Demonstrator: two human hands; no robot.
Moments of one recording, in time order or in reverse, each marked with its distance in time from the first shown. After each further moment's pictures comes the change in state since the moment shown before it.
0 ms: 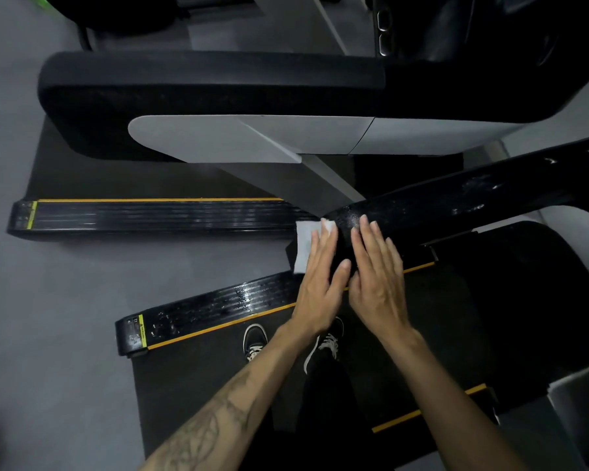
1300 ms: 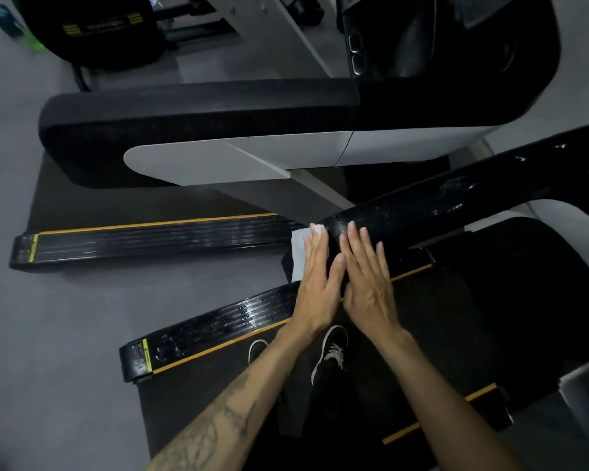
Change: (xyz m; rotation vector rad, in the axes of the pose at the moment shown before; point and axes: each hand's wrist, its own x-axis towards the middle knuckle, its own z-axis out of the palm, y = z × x) left_hand 0.012 0.021 0.002 0.001 -0.012 -0.126; right_hand -0.002 -0.001 0.002 0.044 -0.008 0.029
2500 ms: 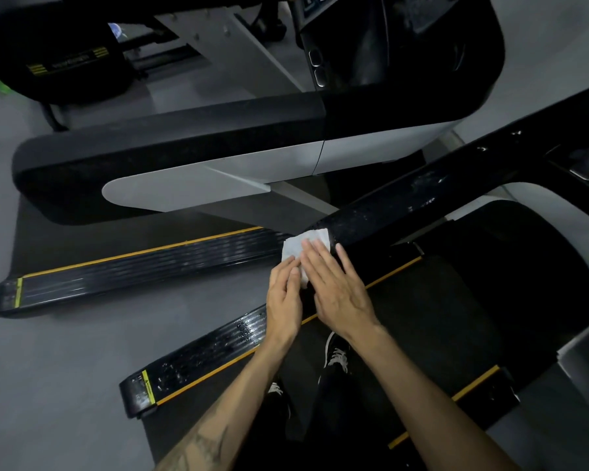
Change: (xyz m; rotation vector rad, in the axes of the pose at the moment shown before) left_hand -0.004 -0.017 -0.027 -0.156 0.181 -0.080; right_hand 0.008 -0.021 0.008 -0.441 -0.166 -0.170
